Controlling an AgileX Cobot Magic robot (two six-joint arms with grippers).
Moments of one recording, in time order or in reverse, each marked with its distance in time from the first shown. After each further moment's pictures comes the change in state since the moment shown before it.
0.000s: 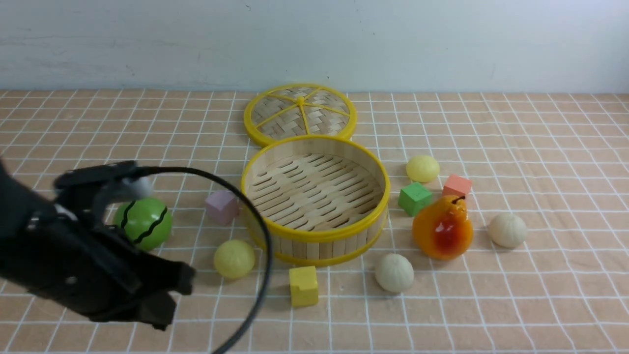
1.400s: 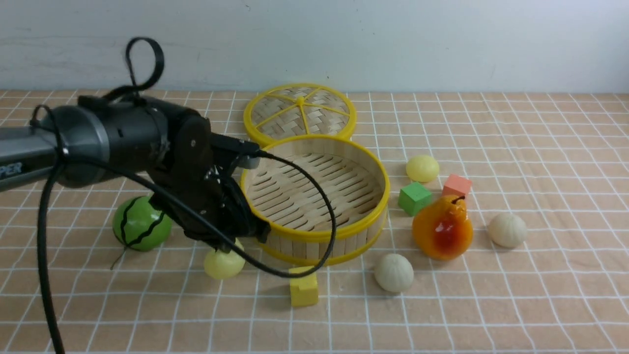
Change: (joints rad) right arm 0.000 0.000 0.000 0.001 0.000 0.000; left arm -0.061 0.517 -0.438 0.280 -0.086 0.012
